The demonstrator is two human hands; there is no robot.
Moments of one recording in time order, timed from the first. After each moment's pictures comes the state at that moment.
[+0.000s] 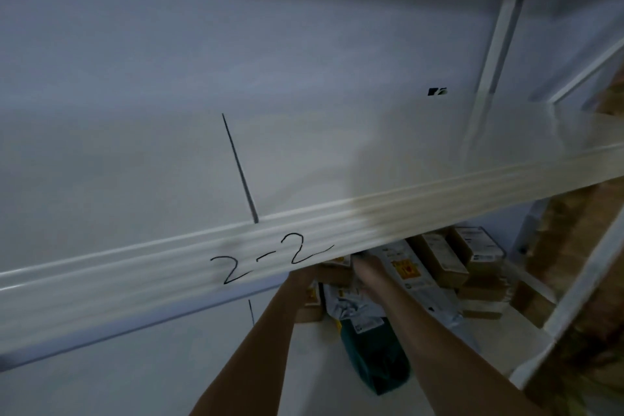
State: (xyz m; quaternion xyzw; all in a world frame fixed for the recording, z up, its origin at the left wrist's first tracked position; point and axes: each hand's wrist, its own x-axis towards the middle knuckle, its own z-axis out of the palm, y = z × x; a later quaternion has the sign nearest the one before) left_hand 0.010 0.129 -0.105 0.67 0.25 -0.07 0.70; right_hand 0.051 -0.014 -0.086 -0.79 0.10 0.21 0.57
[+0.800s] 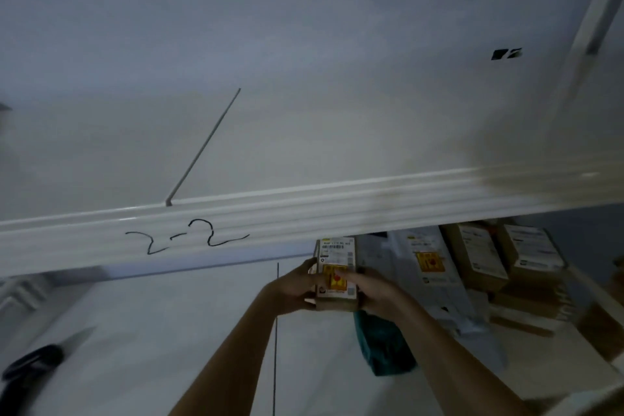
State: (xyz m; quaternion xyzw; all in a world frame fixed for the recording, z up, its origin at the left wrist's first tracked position) left_hand -0.052 0.121 -0.119 0.65 0.21 -0.14 0.72; right_hand 0.043 -0.043 -0.139 -0.61 -0.07 0.46 0.64
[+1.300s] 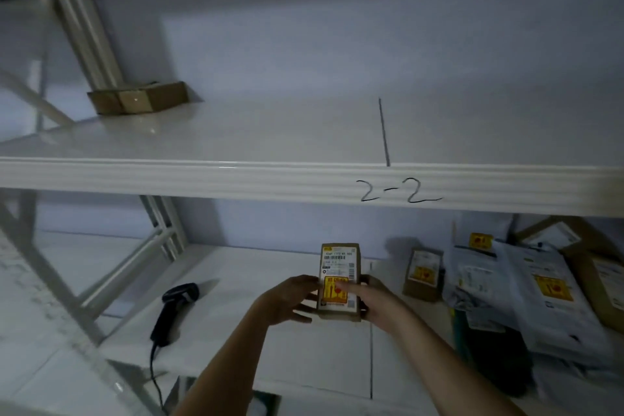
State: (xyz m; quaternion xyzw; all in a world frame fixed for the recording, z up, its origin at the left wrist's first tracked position) left_hand -0.264 0.235 -0.100 0.67 0.35 -0.04 0.66; right_hand -0.112 0.092 -0.131 -0.62 -0.18 0.50 0.58
